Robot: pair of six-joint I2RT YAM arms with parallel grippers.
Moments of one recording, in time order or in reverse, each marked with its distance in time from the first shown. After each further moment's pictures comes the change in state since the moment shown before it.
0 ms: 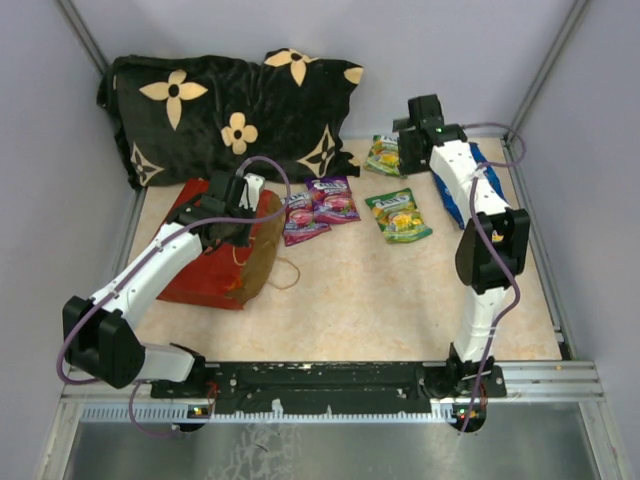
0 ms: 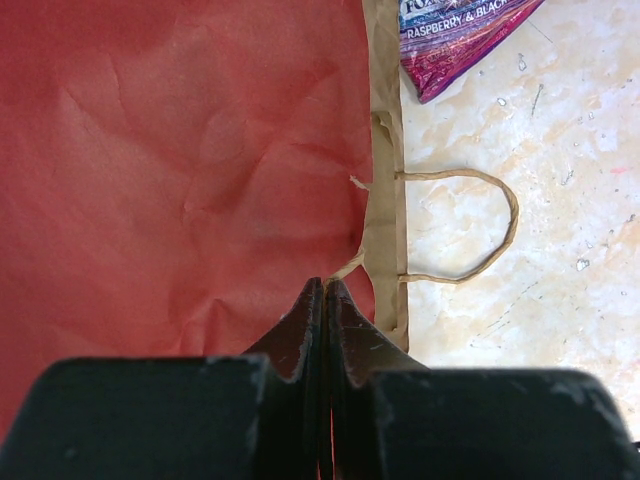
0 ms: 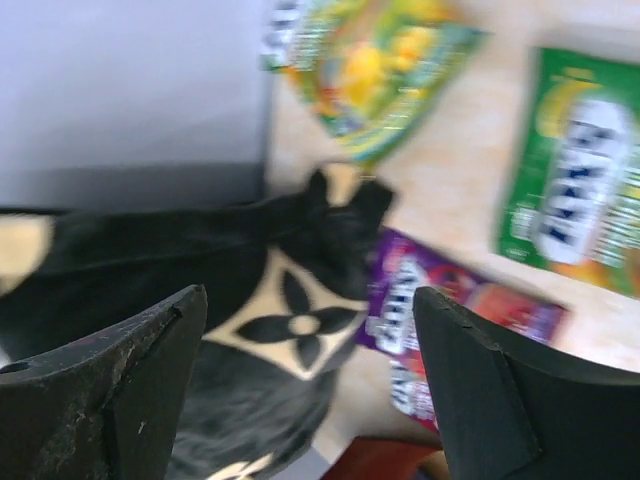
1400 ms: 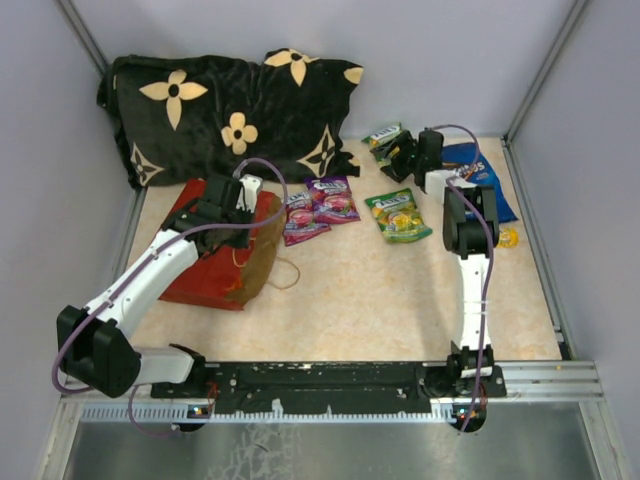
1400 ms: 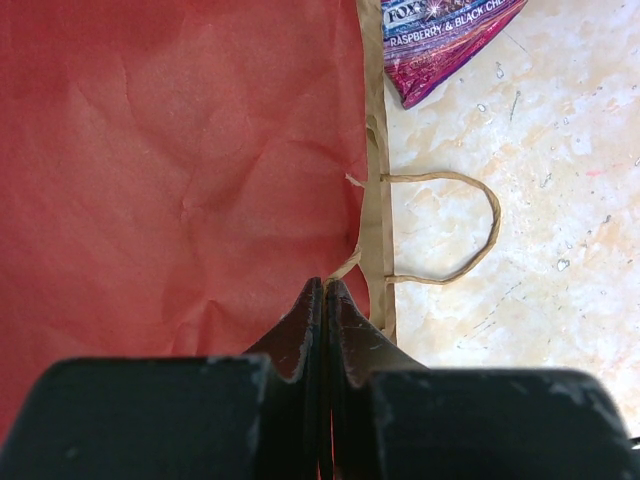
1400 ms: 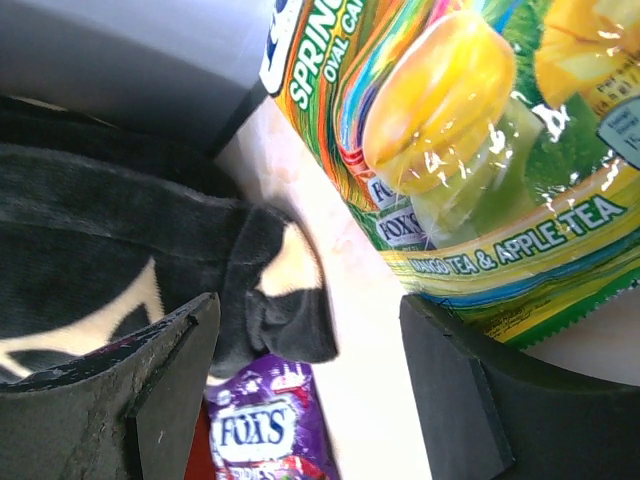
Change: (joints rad) left arm 0.000 -0.052 -0.044 0.038 0.026 -0.014; right arm -0.133 0.508 -0.022 0.982 -0.650 -0.521
